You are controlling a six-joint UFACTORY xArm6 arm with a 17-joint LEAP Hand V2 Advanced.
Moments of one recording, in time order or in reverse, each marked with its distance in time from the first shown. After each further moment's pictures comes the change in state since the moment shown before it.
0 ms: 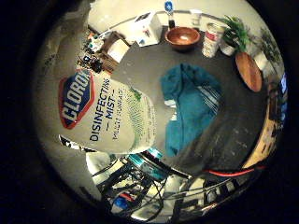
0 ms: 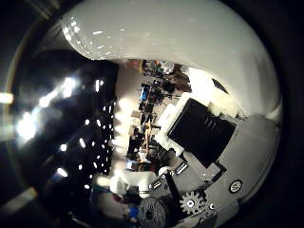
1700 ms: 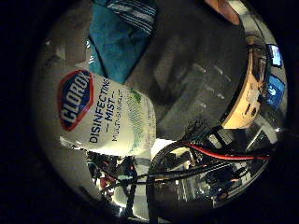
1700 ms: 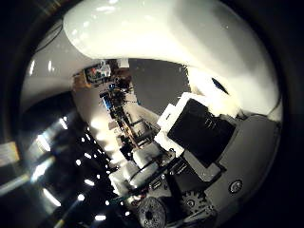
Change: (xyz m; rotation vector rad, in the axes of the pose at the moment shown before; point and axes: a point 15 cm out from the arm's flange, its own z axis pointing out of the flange) arm 0.195 0.146 -0.089 -0.438 0.418 0.579
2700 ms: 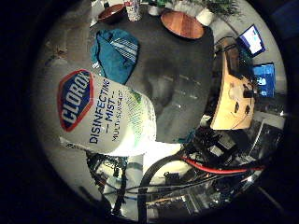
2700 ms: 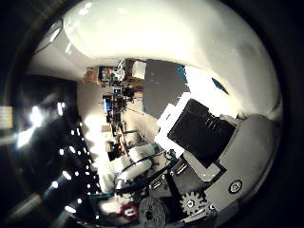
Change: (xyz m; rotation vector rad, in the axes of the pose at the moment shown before) arm -0.010 0.056 -0.085 0.160 0.023 -0.081
